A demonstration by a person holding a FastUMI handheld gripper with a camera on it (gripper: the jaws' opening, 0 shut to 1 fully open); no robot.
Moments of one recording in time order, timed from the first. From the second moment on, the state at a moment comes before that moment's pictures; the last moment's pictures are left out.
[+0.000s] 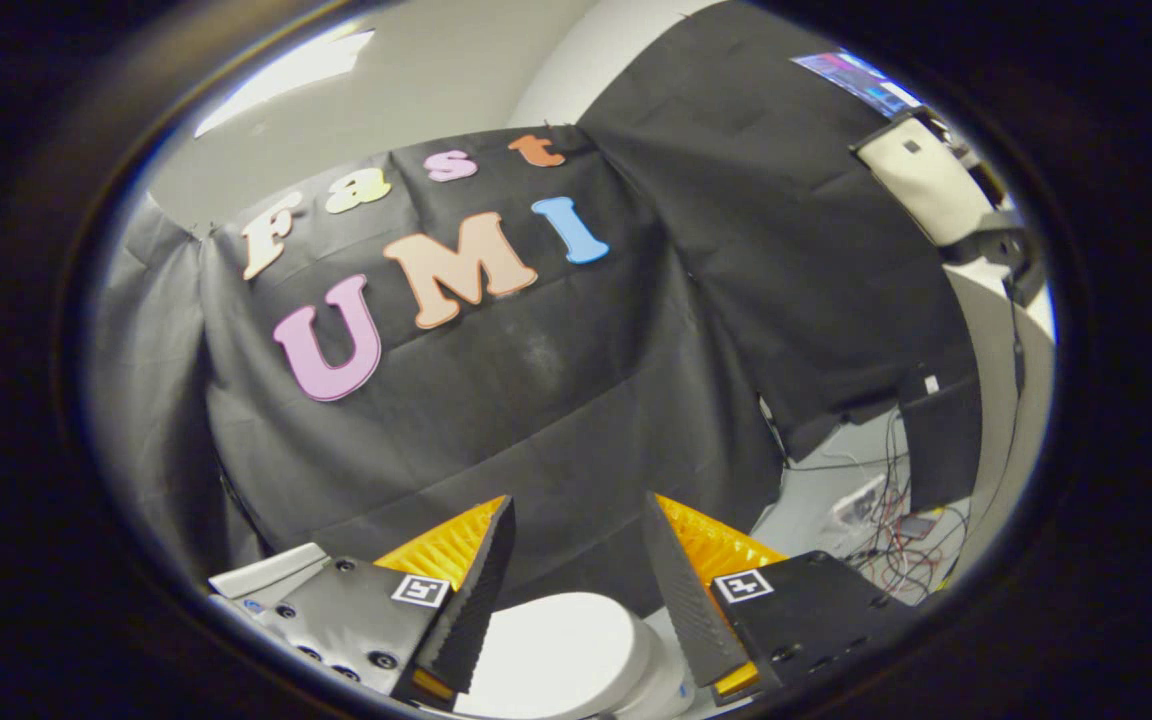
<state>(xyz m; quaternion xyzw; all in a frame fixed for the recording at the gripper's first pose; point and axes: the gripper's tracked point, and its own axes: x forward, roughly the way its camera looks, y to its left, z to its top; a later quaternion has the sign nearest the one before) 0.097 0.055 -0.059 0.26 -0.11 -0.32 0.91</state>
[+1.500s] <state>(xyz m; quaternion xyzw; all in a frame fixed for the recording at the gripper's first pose) 0.090 0.179 -0.319 0.64 -0.07 -0.38 0.67</state>
